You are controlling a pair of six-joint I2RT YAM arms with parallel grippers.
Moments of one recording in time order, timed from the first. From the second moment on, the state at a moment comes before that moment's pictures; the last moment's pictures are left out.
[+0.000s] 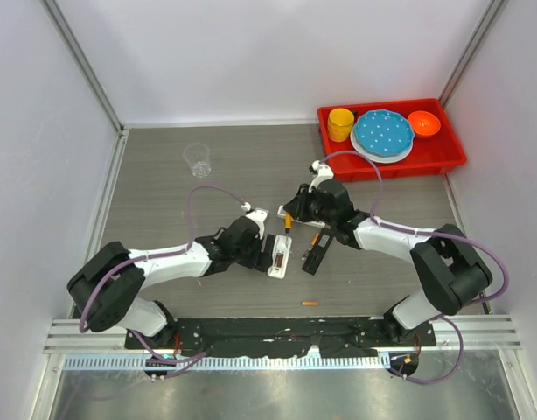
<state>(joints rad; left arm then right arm) -0.86 1.43 0.66 -0.07 -0.08 -0.43 0.58 1.53 0.74 0.35 -0.11 0.52</state>
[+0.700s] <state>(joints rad) -0.86 1.55 0.61 0.29 0.16 -0.56 0.58 1.35 0.65 0.28 -0.12 0.51</state>
